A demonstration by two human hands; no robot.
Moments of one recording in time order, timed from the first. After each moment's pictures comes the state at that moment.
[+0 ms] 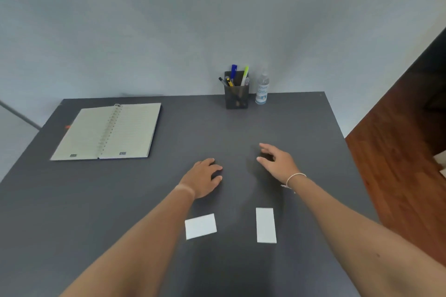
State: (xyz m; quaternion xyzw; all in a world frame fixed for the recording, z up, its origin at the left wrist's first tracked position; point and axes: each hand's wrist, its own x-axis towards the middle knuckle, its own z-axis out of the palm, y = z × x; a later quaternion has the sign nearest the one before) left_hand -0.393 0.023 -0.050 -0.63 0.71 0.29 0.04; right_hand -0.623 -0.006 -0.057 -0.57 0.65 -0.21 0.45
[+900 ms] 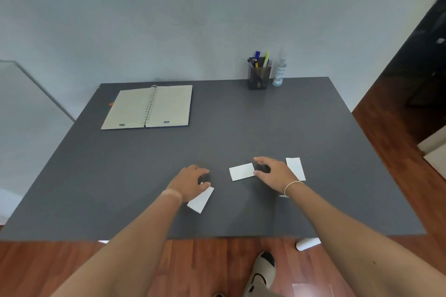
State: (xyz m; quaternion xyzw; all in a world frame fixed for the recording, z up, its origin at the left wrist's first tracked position) left_hand -0.258 0.178 -0.042 -0.66 0.69 0.31 0.01; right_hand -0.514 0.164 -0.039 -0.64 0.65 -0.13 0.39
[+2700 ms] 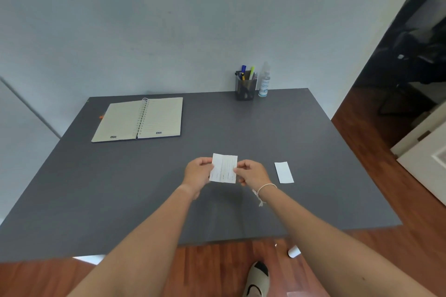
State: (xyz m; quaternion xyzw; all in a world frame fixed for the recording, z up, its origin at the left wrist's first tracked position) left_hand -0.306 0.166 -0.016 -0.65 0.38 0.55 -0.36; right_hand -0.459 0.174 -0.020 -0.43 0.64 -0.35 0.53
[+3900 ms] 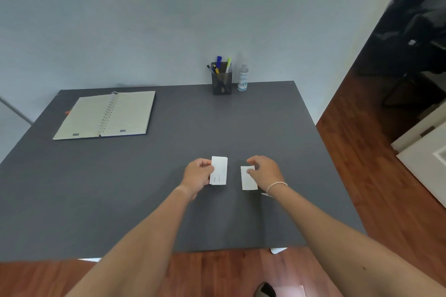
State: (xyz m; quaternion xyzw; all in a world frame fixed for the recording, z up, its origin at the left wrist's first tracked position) left_hand -0.420 0.142 -0.034 -0.66 0.37 0.56 -0.33; right_hand -0.610 0.136 -0.046 -0.59 0.70 -0.18 0.36
